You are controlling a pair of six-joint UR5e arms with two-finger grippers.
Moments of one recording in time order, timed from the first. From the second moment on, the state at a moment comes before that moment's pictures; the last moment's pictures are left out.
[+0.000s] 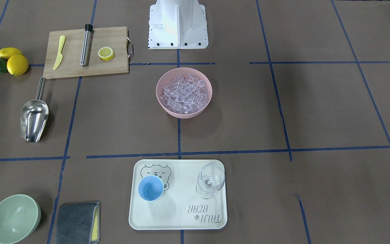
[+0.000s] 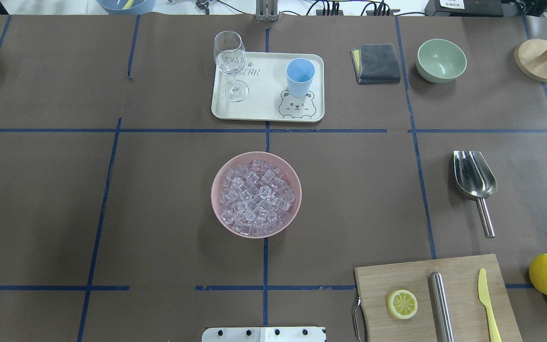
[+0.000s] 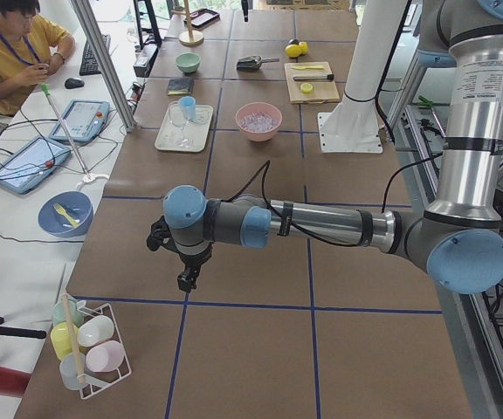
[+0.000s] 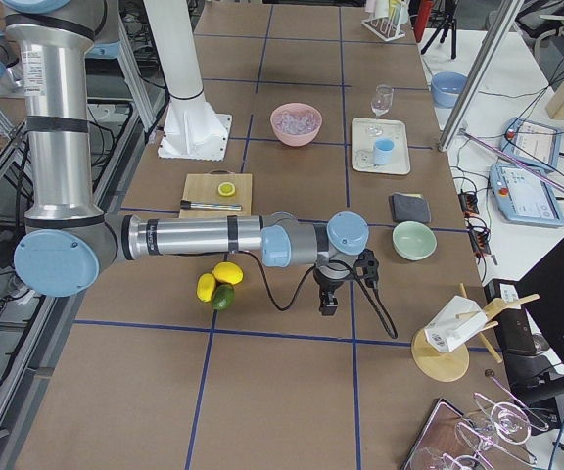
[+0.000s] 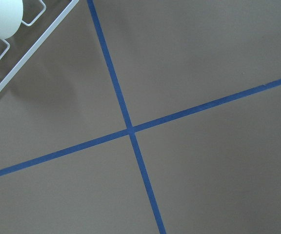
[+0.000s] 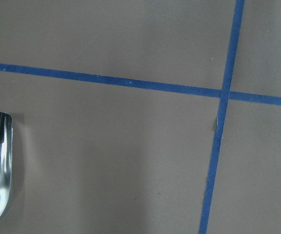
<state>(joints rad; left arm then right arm) -1.55 -1.62 -1.62 -1.59 -2.40 0.21 1.41 -1.57 1.62 -1.55 2.40 0.05</state>
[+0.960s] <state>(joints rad) -1.55 -1.59 -1.67 -1.60 -2.41 0.22 1.30 -1.66 1.72 -1.34 2.44 0.24</state>
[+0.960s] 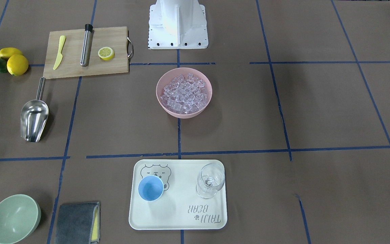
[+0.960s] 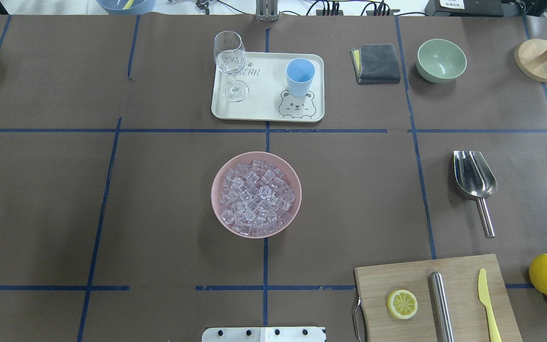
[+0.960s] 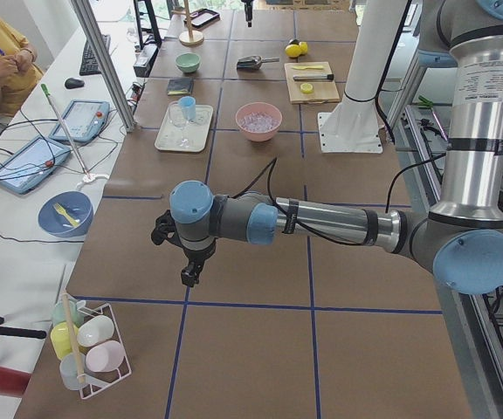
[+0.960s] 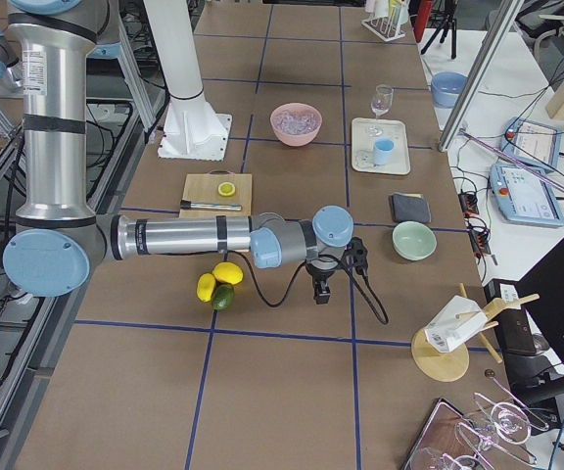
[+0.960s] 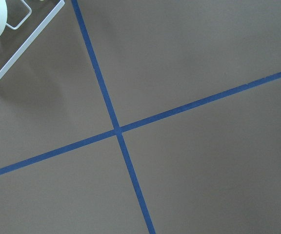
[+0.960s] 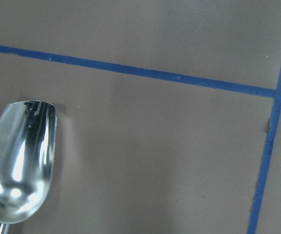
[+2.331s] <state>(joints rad) -1.55 -1.59 -1.68 -1.61 -2.41 0.22 0.82 -1.87 1.93 -0.92 2.14 0.88</state>
